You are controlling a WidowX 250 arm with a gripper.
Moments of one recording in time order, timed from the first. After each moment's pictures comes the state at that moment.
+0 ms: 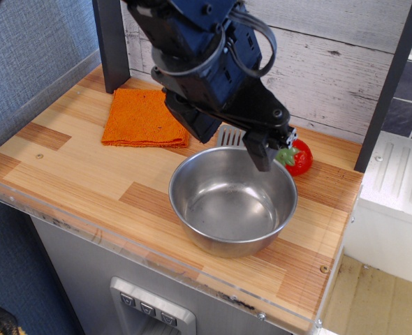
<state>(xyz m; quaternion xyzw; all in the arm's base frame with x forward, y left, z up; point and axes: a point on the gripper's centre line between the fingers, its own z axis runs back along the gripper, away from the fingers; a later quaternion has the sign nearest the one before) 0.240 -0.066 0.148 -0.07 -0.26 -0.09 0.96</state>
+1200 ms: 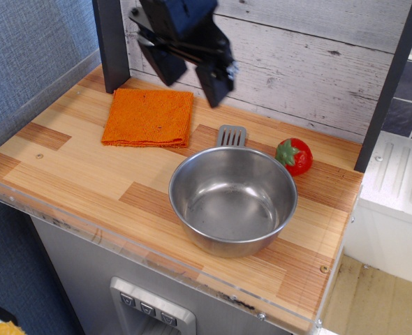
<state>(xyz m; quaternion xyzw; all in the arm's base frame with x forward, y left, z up) 0.298 0.005 0.145 -0.04 -0.20 -0.13 0.97</state>
